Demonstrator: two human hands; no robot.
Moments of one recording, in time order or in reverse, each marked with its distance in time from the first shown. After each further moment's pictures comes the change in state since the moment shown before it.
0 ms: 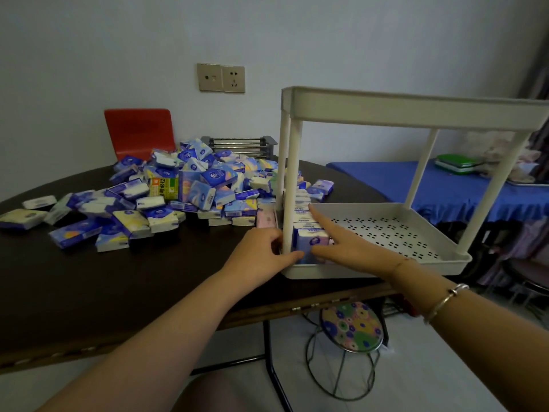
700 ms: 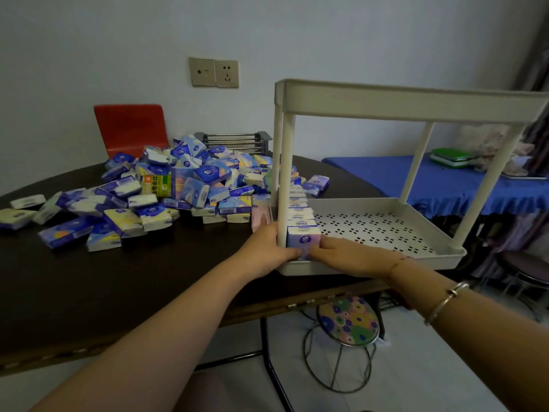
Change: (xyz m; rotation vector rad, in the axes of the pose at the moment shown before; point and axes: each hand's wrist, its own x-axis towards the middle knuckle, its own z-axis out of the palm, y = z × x) left_hand 0.015 0.010 0.010 -0.219 -0.132 -0.085; right_hand 0.011 0.016 0.011 -0.186 -0.076 0.117
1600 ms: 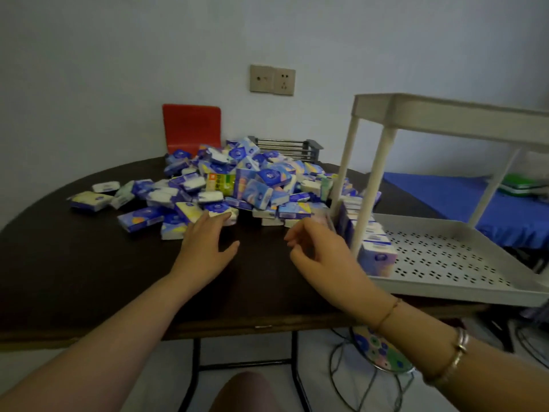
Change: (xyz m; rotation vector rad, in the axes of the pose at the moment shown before) left_hand -0.066 -0.111 -0.134 0.492 0.488 -0.117; right_hand -0.008 -0.137 0.064 0.193 0.412 -0.449
